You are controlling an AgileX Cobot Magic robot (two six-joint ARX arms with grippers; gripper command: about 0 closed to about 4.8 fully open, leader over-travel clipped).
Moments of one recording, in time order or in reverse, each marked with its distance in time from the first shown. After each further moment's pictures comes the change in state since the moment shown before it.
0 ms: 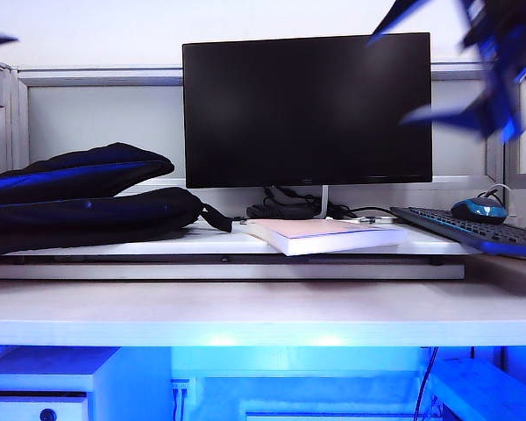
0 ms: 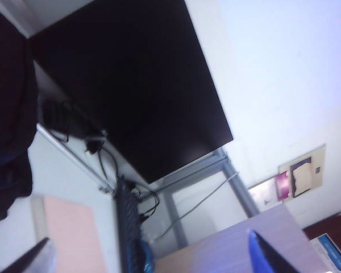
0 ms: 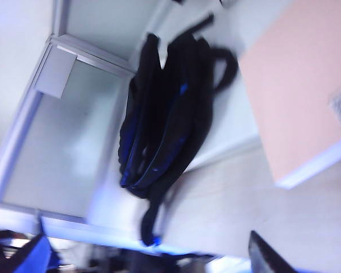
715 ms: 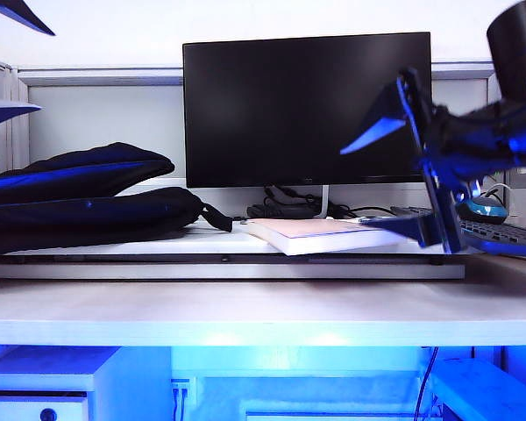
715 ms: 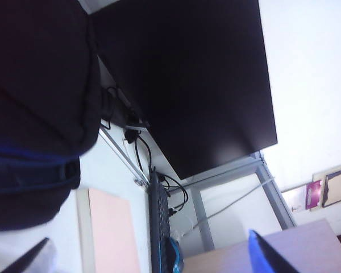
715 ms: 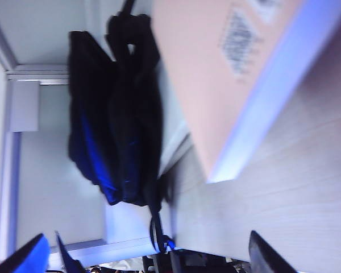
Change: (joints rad) left arm 0.002 0.265 0.051 0.089 0.003 -0.002; right arm 0.000 0.455 0.000 0.359 -0.031 0.292
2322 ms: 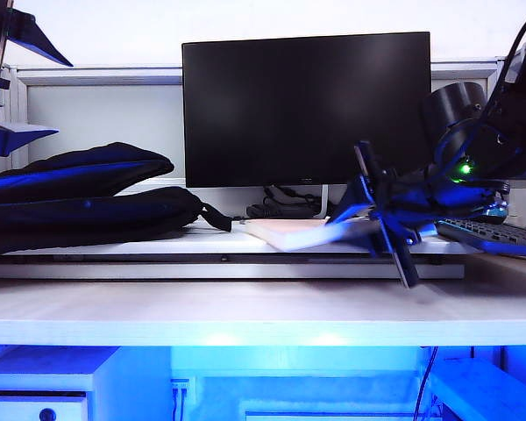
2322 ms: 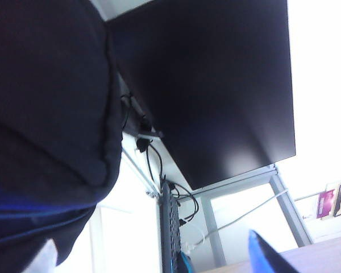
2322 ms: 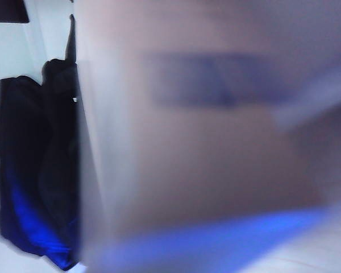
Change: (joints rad) left arm 0.002 0.214 0.130 0.058 -0.002 0.002; right arm 0.001 0.355 0.311 -0.049 0.063 -0.035
